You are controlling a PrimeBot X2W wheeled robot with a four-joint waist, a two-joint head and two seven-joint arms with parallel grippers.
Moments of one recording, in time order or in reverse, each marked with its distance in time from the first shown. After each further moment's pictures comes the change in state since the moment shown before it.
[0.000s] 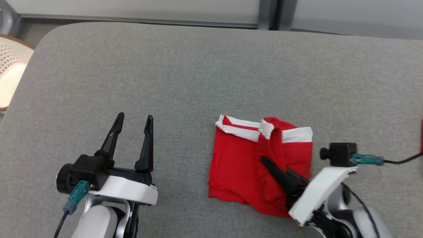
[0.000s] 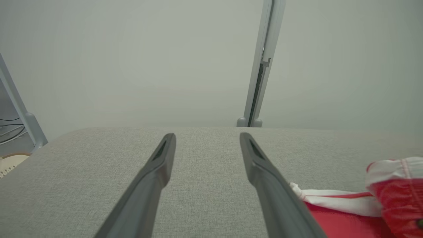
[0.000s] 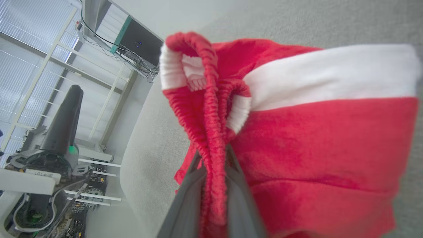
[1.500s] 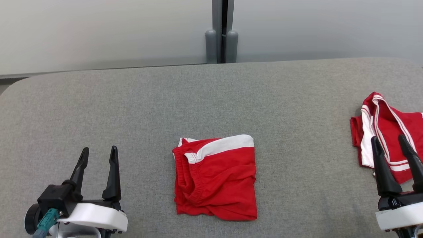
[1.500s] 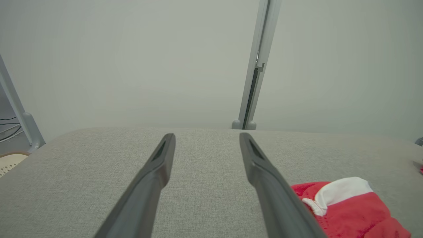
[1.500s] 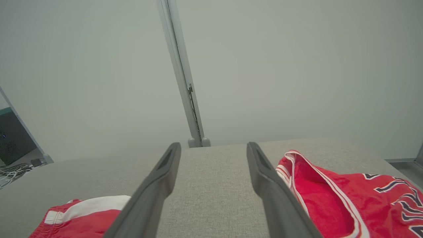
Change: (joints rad) left arm 0.146 0.077 0.081 -0.027 -0.067 0.054 0.014; right arm 0.176 -0.191 -0.270 -0.076 -0.320 0.000 -0.580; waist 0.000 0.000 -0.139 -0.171
